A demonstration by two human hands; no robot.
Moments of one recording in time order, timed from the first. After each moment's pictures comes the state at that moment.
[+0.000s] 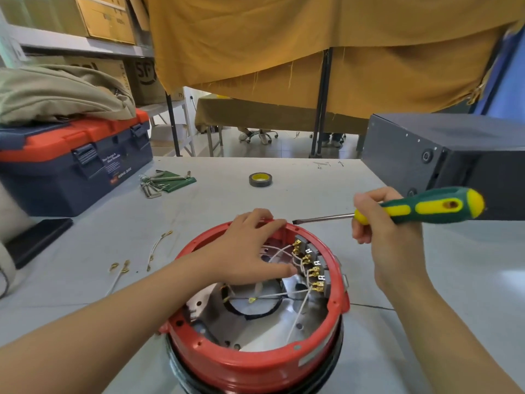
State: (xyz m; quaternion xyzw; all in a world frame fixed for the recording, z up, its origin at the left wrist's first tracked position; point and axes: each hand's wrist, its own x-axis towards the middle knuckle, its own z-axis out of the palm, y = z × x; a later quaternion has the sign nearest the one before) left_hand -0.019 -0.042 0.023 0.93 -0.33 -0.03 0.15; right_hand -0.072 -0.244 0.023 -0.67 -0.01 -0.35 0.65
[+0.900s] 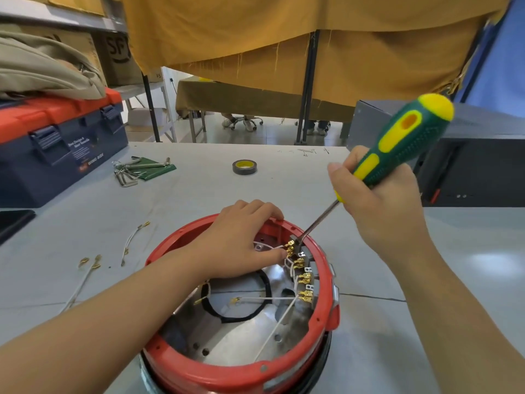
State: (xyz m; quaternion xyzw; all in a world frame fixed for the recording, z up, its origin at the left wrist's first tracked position) left_hand -0.005 -0.054 0.010 0.91 -0.39 0.05 0.17; right_hand -0.079 -0.238 0.062 -0.76 -0.10 -0.35 0.53
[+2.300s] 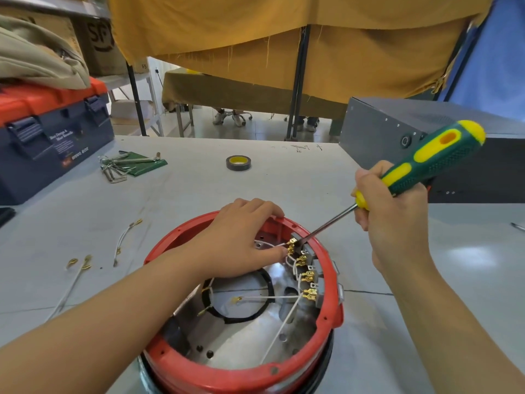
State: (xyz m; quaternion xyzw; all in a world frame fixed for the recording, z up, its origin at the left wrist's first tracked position) left_hand -0.006 -0.052 0.012 0.90 -0.40 0.03 0.19; right_hand -0.076 -0.241 0.041 -0.66 -0.02 -0.38 0.64
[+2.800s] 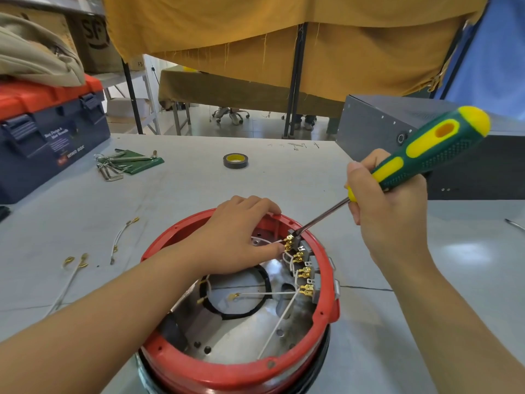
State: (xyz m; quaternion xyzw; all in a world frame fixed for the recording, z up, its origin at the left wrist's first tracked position) left_hand -0.006 -0.052 0.013 0.90 -0.40 0.03 0.19; right_hand -0.082 -0.235 0.048 -0.72 -0.07 -0.42 0.55
